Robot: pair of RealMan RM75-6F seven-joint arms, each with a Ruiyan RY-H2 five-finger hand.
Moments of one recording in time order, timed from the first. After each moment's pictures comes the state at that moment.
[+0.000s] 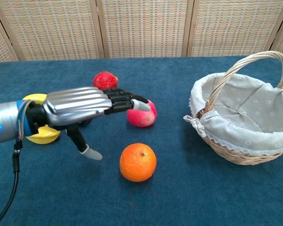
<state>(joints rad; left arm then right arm) -0.84 -1.57 0.07 -1.22 1.82 1.10 -0.14 0.04 -1.16 0.16 -1.53 -1.43 1.60 -0.01</state>
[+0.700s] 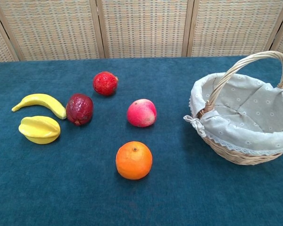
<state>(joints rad) -0.35 -1.11 -0.02 -1.80 1.27 1.48 0.19 0.03 -1.16 0.14 -1.56 -1.48 1.62 -0.07</state>
